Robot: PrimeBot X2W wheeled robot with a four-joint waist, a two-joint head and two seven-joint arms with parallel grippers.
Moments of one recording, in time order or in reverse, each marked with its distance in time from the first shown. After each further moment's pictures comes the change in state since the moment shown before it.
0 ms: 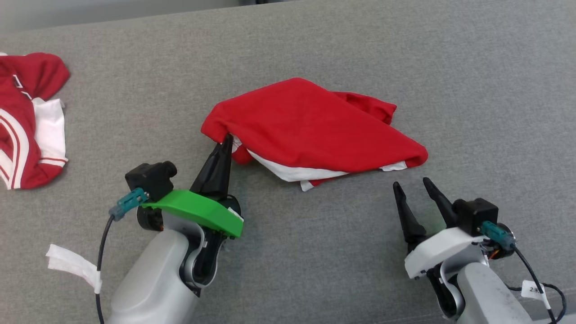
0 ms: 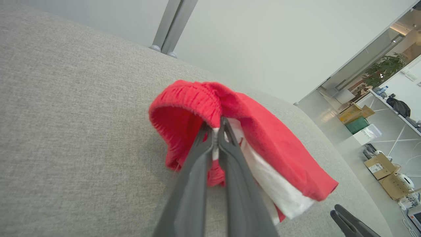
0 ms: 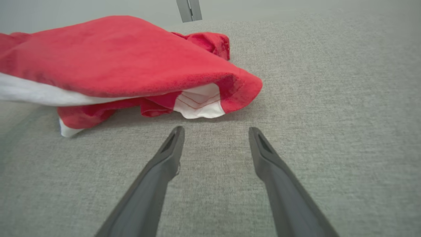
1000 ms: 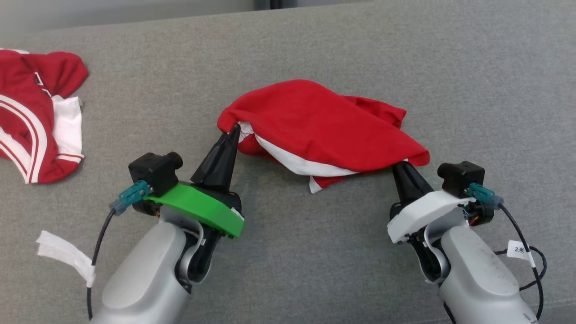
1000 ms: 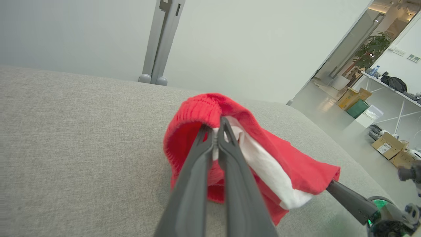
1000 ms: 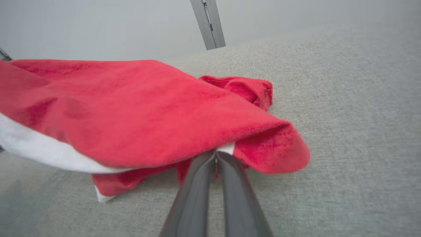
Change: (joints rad) left arm -0.025 0.057 -0.059 -0.093 0.075 0.000 0.000; right arm -0.196 0.000 0.107 0.153 0.174 0.000 0.000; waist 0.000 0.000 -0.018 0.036
